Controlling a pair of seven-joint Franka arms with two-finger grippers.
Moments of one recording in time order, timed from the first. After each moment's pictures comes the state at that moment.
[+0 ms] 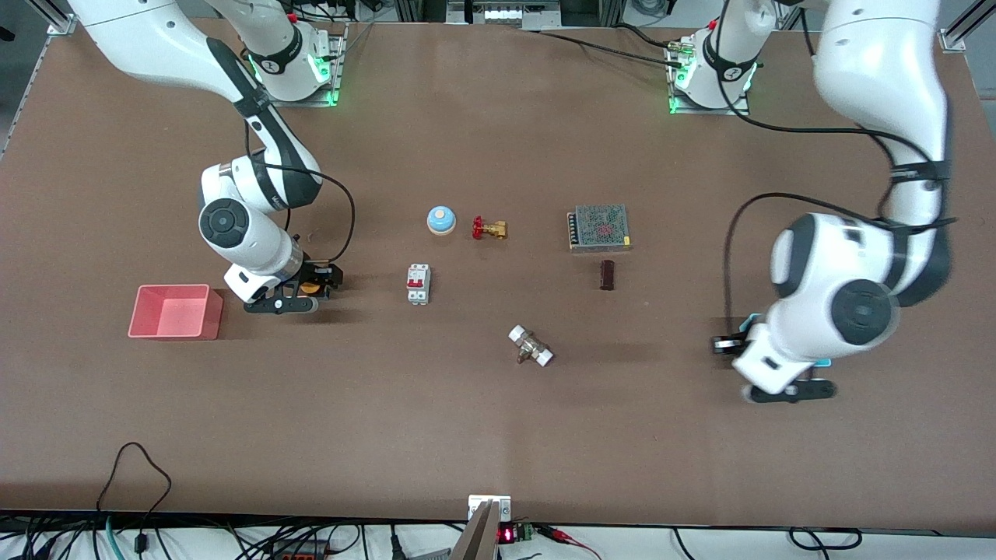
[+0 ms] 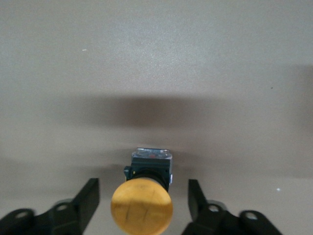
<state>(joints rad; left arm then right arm) -0.11 0.65 0.02 -1.33 0.03 1.87 -0.19 0.01 0.45 0.24 -2.06 -0.17 2.47 0.32</state>
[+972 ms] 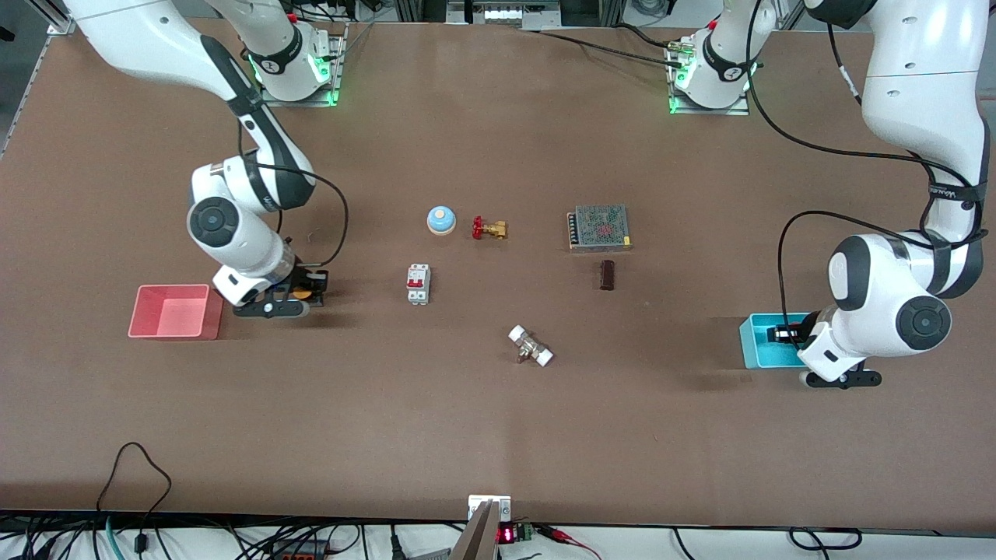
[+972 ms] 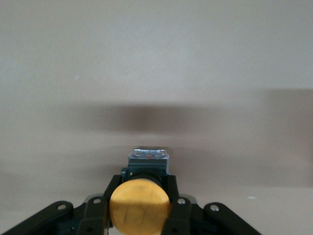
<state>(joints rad) 0.05 0.68 0.03 -1.58 0.03 2.12 0.01 -0.01 0.41 0.21 -2.02 -0.18 2.42 0.30</state>
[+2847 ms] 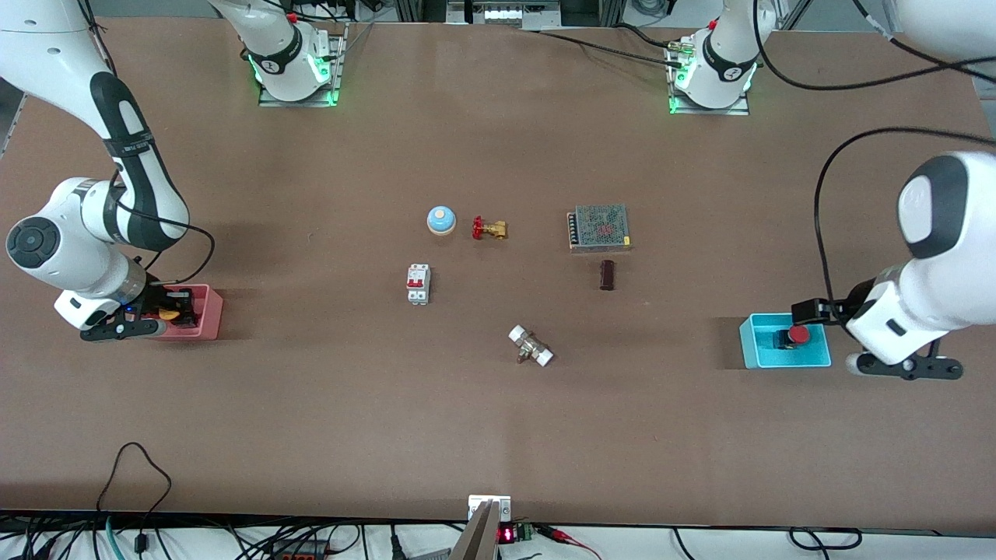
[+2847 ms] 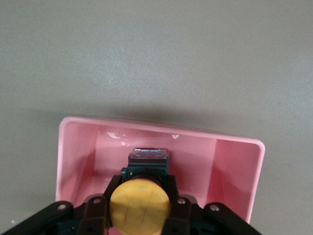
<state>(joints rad) -0.03 0.47 -0.01 -1.27 0.03 1.69 0.01 -0.17 0.51 -0.02 -1.93 -0.10 2.49 -0.26</state>
